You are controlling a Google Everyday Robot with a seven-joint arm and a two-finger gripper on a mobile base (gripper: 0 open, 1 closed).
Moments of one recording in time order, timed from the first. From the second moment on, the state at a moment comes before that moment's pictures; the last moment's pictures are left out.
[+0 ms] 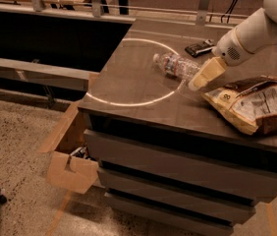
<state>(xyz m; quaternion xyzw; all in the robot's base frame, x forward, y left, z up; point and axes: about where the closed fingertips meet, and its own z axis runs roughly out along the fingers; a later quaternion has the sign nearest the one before) 0.657 -0.199 0.869 -0.45 0.84 0.12 0.29</state>
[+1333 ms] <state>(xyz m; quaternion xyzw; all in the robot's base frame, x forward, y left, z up) 0.665 -0.181 0.861 -0.48 0.82 0.13 0.28</state>
